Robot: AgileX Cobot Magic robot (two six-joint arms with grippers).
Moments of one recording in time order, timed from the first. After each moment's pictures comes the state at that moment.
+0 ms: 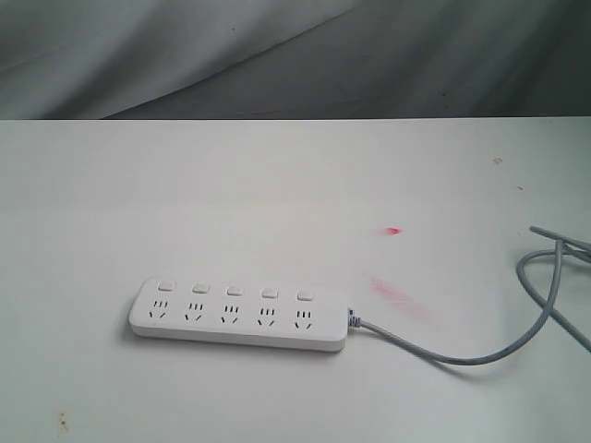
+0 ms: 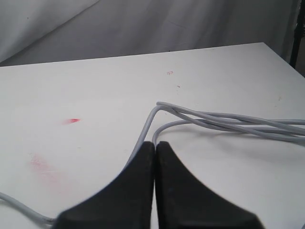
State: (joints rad) left arm -0.03 0.05 -0.12 -0.16 0.29 0.15; right arm -0.04 0.00 0.00 0.03 0.36 0.06
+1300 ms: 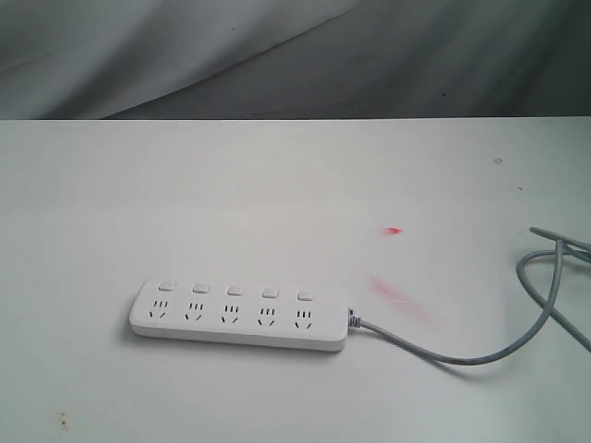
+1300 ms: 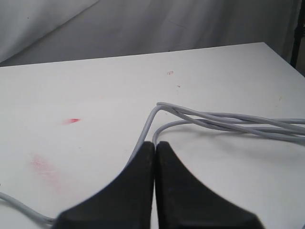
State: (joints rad) left arm 0.71 1.33 -0.96 -1.01 1.21 1.75; right arm -0.04 0.00 0.00 0.03 0.36 0.06
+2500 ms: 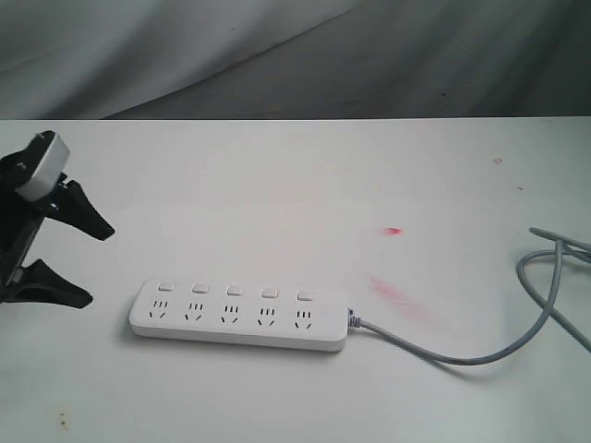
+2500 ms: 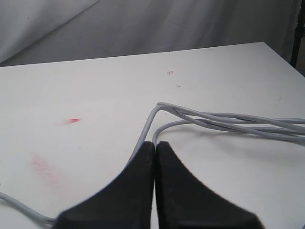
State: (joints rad) left arm 0.30 1.88 -1.11 -0.75 1.15 2.08; right arm -0.04 0.00 0.00 0.04 0.36 0.06
